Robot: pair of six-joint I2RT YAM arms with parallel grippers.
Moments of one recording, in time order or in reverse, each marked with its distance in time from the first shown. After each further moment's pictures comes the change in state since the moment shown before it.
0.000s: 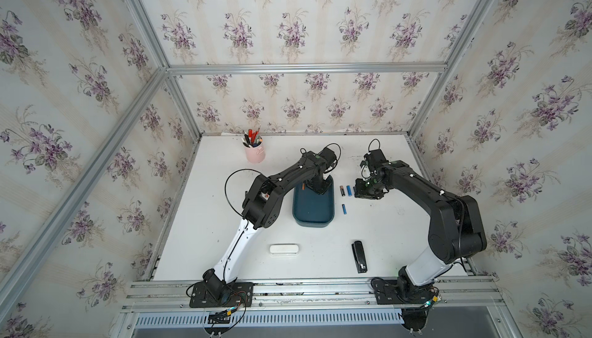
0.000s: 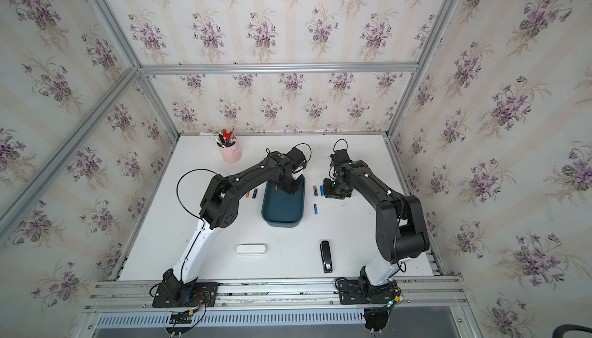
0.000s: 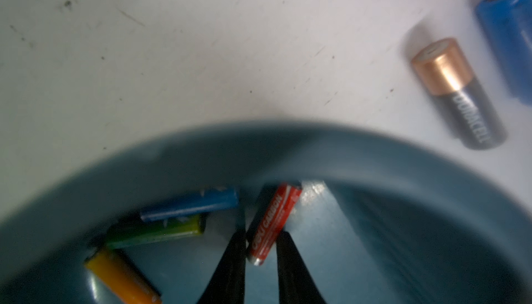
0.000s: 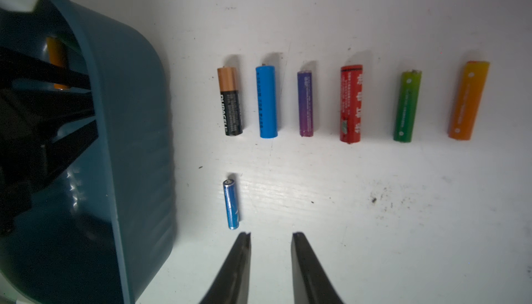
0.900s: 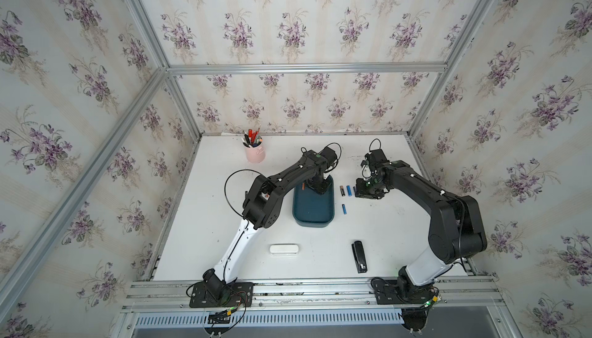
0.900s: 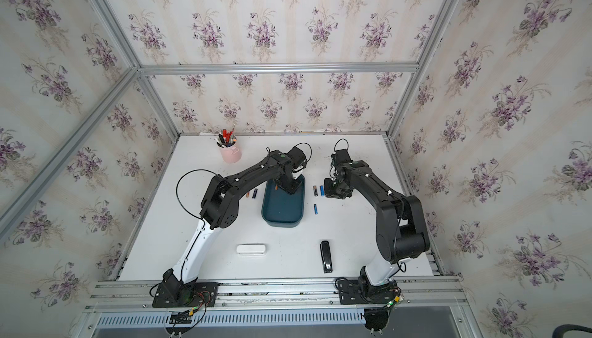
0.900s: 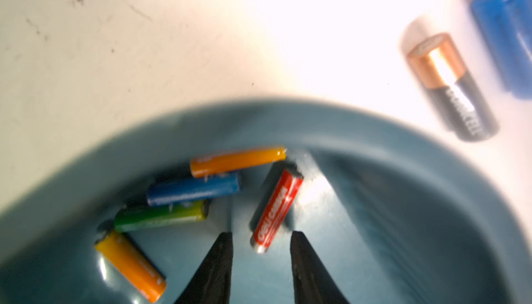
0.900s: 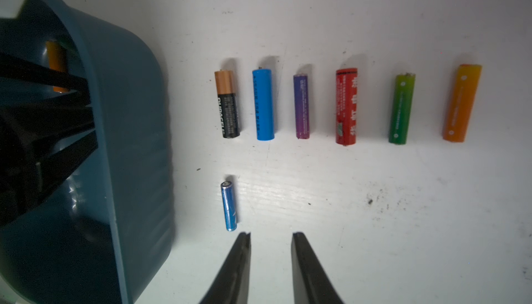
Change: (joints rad) left arm -0.003 0.026 0.058 -0.032 0.003 -0.003; right arm -0.009 0.002 0.000 0.005 0.000 -0.004
